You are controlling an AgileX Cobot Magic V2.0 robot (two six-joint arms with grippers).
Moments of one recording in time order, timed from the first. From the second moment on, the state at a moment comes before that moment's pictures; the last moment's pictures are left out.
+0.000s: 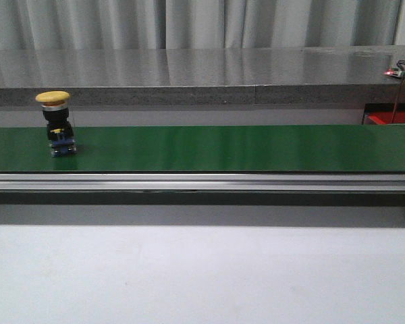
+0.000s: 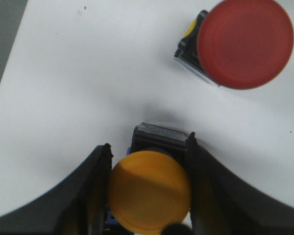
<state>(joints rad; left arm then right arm) 0.70 2.05 -1.59 -0.12 0.98 0.36 0.00 1.05 -0.91 0.13 0.77 -0.12</state>
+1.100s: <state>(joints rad) 0.26 1.77 -1.59 -0.13 1.11 0.29 0.00 1.05 -0.91 0.13 0.77 -0.12</state>
